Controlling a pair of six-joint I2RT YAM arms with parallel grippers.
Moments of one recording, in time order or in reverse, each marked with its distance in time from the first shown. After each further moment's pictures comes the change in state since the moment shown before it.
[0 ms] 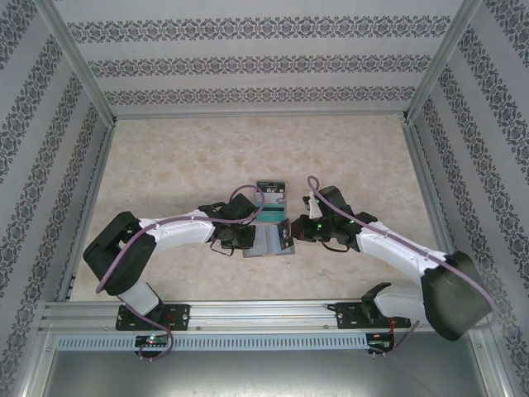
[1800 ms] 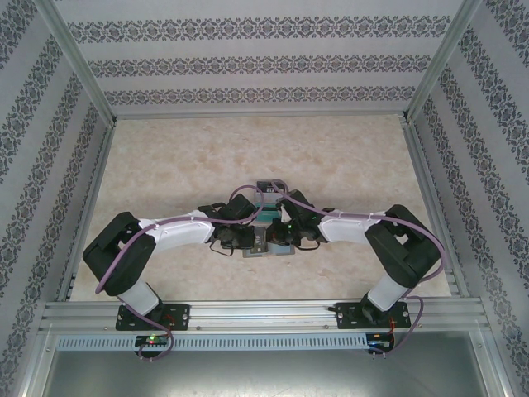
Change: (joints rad) left arm -0.001 -0.003 -0.008 0.006 0.000 -0.001; right arm 0.144 0.424 0.091 0.253 -0.014 0.229
